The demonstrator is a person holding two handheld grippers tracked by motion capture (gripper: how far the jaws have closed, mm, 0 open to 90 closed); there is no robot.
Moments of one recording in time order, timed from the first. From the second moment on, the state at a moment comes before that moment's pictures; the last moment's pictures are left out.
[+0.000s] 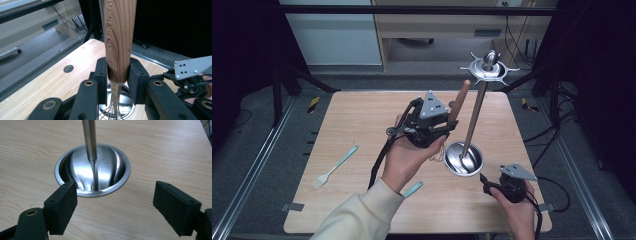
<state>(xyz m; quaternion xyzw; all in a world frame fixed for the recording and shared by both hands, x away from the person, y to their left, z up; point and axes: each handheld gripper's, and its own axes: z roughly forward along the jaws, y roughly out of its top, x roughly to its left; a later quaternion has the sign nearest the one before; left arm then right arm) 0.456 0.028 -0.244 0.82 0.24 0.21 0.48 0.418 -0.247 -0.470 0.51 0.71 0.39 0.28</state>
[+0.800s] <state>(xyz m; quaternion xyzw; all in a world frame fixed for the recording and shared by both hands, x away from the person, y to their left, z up) 0.463 0.011 -0.247 0.81 0.26 0.21 0.47 0.415 -0.245 -0.467 0.51 0.71 0.40 0.28</state>
